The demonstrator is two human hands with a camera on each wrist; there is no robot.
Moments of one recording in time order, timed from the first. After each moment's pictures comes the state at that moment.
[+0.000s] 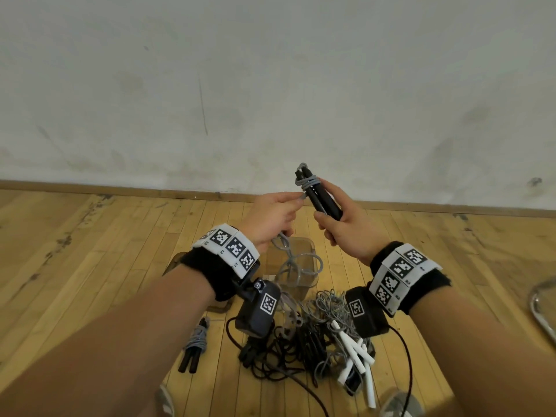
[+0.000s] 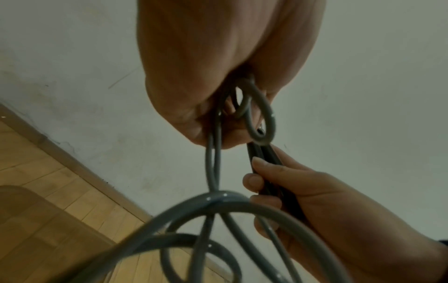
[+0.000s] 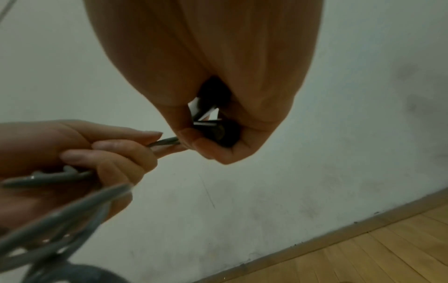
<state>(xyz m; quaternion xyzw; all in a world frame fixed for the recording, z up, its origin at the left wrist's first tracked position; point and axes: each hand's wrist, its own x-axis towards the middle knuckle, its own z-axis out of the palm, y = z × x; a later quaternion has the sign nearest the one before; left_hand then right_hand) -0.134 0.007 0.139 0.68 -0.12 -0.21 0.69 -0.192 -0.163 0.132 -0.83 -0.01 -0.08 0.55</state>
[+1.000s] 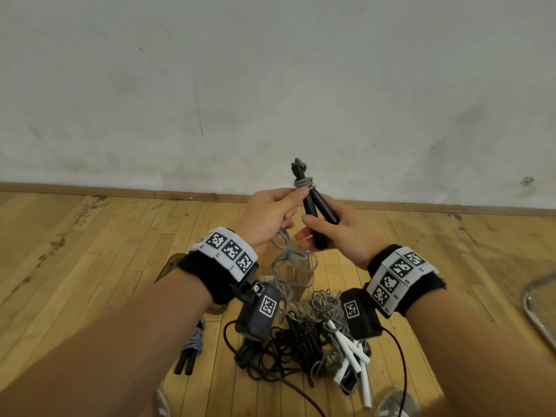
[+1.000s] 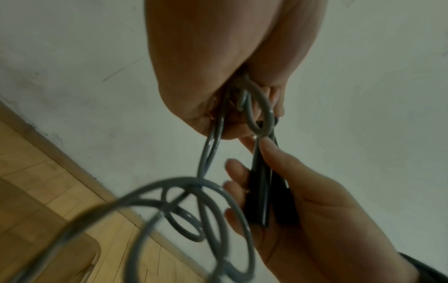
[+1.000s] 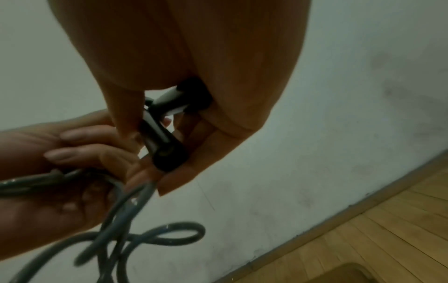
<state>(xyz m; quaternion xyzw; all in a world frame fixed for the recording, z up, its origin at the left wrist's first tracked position) -0.143 0.003 0.150 0.66 -0.16 -0.16 0.72 -0.206 -0.157 0.143 -0.76 0.00 0.01 0.65</state>
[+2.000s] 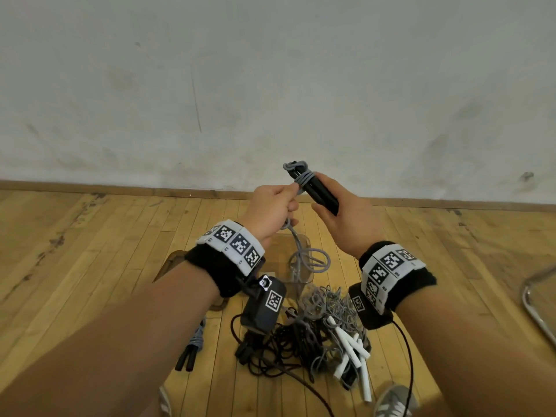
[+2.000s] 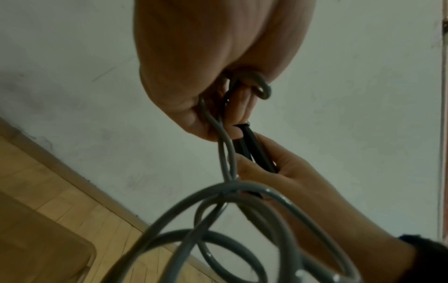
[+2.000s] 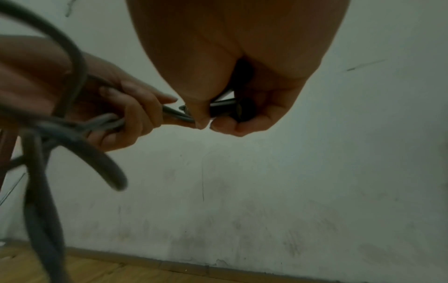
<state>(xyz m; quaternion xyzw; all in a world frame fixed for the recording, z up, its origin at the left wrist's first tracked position) -0.136 -0.008 0.144 0.67 -0.10 -0.17 0.72 -0.193 -0.169 0.130 -0.95 0.03 -0.20 0.24</state>
